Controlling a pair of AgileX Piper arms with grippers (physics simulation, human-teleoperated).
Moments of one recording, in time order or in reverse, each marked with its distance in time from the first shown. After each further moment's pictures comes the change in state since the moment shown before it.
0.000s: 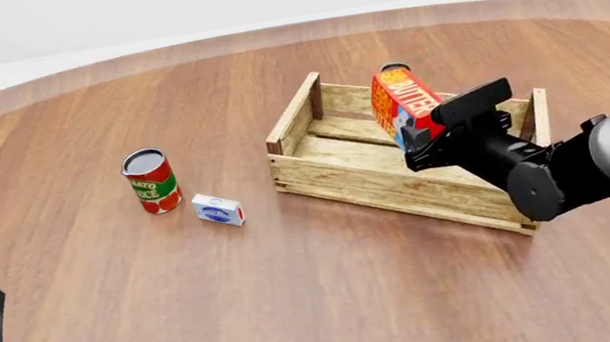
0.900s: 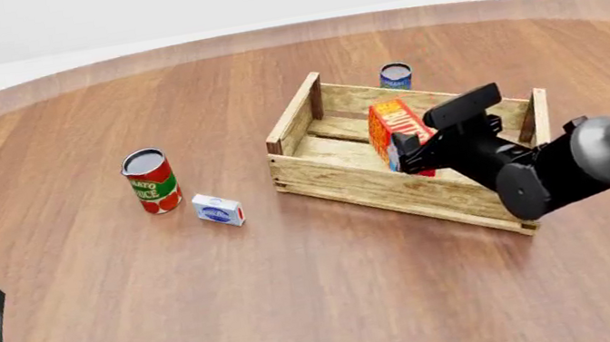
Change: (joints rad) left arm 0.000 0.000 0.000 0.000 0.000; right arm 0.004 0.061 -0.041 -0.002 0.008
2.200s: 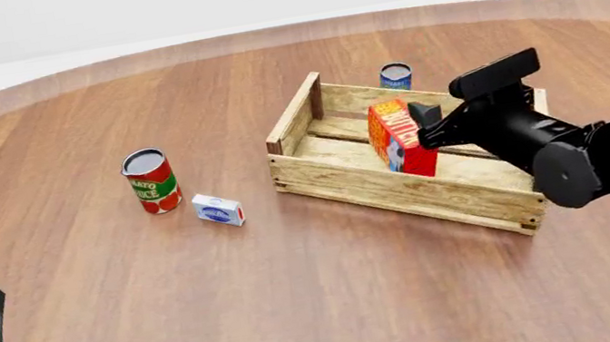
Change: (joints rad) left arm 0.000 0.000 0.000 0.000 0.000; right arm -0.016 -0.230 0.069 0.080 -0.010
